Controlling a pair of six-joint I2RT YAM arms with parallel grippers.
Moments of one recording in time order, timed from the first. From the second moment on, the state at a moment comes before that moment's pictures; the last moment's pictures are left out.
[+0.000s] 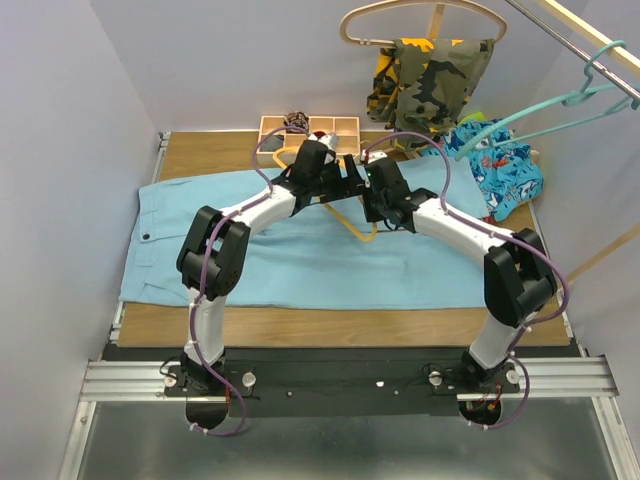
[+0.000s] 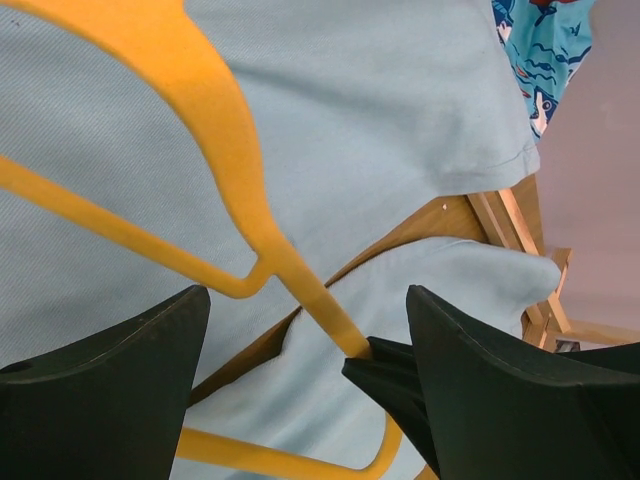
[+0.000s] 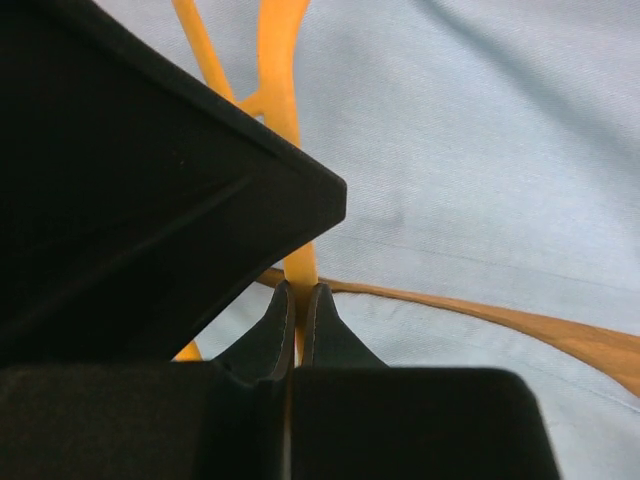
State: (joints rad) left arm -0.53 2.02 1.50 0.00 0.32 -0.69; right arm 0.58 1.75 1.29 -0.31 0.20 0.19
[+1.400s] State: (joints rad) left arm -0.53 1.92 1.22 0.44 0.56 -0.98; right arm 0.67 1.29 1.10 -0.36 0.22 0.47
